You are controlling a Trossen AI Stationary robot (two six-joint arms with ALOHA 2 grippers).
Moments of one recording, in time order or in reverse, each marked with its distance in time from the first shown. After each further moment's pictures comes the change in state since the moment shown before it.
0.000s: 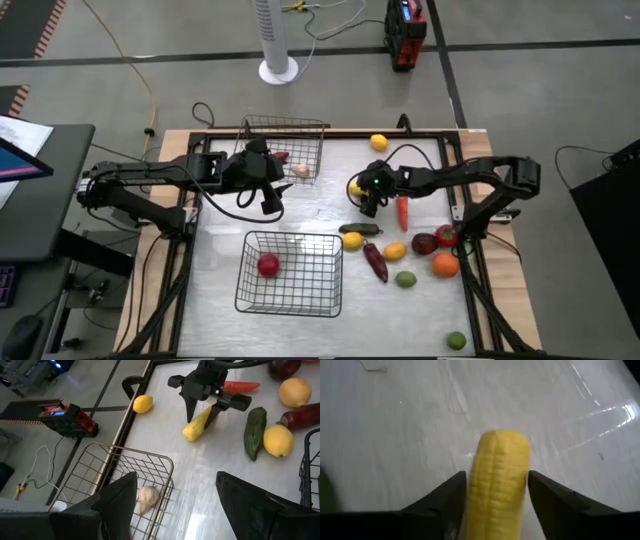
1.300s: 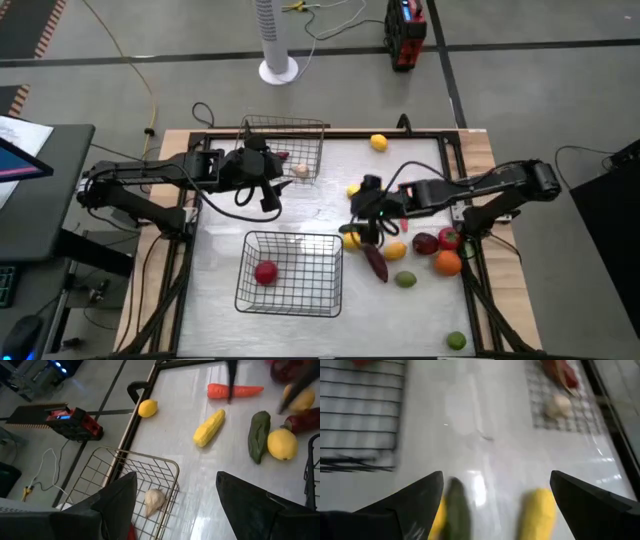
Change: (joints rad) left arm 0.000 -0.001 0.031 -0.013 -0.018 0.019; right arm 0.392 -0.157 0.336 -0.455 0.160 0.059
